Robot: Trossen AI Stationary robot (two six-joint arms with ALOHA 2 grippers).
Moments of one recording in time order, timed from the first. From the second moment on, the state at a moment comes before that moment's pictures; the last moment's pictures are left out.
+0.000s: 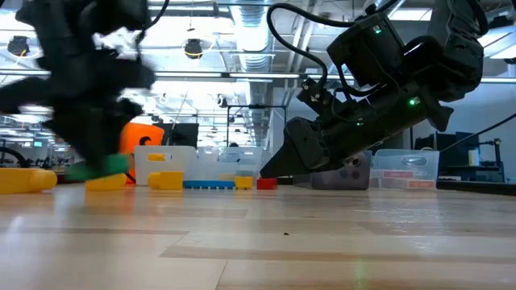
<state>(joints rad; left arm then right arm) -0.31 1.41 0.68 -0.52 -0.25 -0.21 0.22 1.97 0.71 0.69 0.65 0.34</state>
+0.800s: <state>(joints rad) 0.21 1.44 0.69 0.53 -0.44 -0.16 0.22 1.97 0.72 0.69 0.65 0.34</state>
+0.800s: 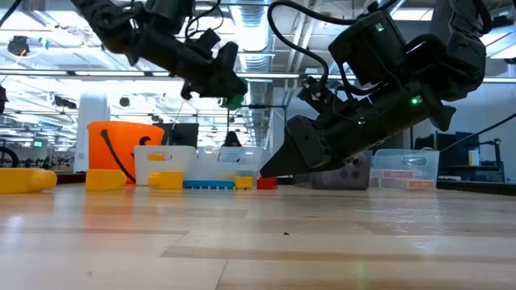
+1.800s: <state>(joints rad) 0.33 1.46 0.69 0.62 -0.29 -0.16 0.24 1.97 0.72 0.67 0.65 0.36</state>
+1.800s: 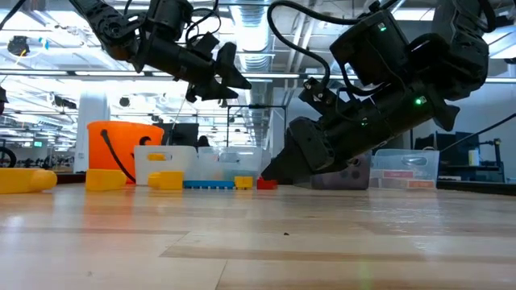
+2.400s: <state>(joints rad) 0.33 1.46 0.69 0.61 -0.29 -0.16 0.25 1.97 0.72 0.67 0.65 0.36</state>
